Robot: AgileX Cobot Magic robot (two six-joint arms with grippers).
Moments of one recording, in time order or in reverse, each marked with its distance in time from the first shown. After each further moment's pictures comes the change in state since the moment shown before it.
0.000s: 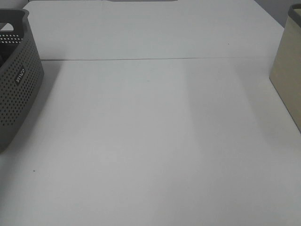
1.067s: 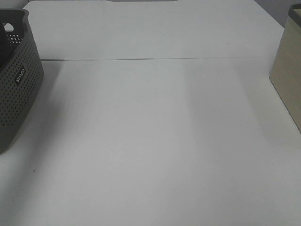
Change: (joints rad) left arm -0.204 -0.176 -0.330 -0.106 0.149 -0.134; right arm 0.000 0.000 0.000 0.000 0.000 0.000
